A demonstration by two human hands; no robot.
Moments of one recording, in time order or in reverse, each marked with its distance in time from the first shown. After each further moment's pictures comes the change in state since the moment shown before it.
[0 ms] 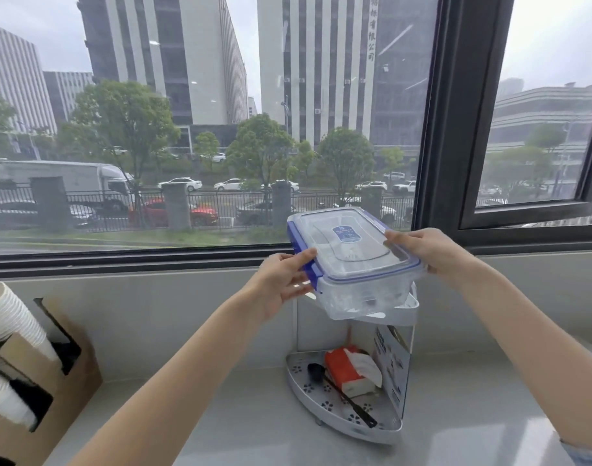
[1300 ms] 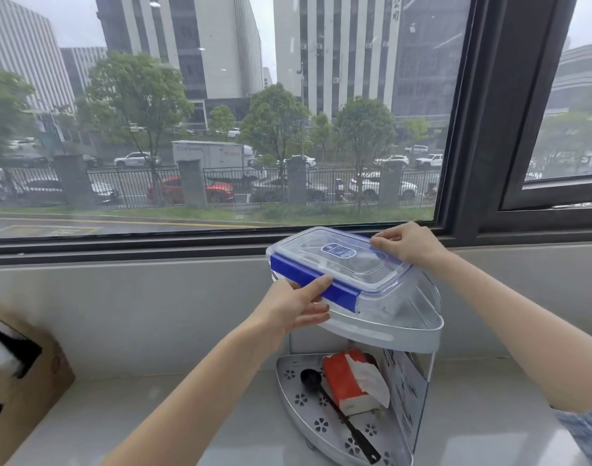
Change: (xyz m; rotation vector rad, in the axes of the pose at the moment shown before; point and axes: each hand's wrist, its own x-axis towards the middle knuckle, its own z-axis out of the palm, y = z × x) left_hand 0.085 -0.066 0.024 0.096 0.054 -0.088; right_hand 0.136 0.061 0.032 -0.304 -0.057 -0.111
